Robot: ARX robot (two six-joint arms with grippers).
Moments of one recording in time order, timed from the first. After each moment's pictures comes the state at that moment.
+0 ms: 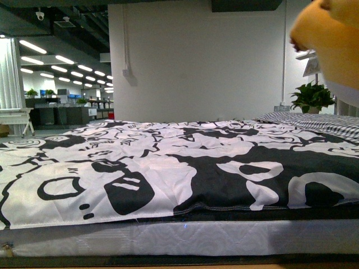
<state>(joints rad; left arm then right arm) 0.00 0.00 0.01 -0.01 0.00 0.00 0.08 0.67 0.60 0.24 -0.05 0.17</state>
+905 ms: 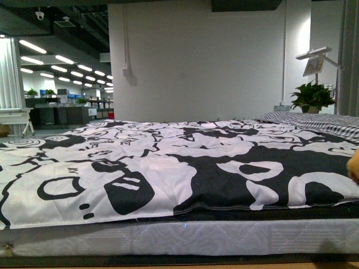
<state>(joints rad) 0.00 0.00 0.01 -0.01 0.00 0.00 0.21 0.04 0.01 0.18 0.23 0.12</state>
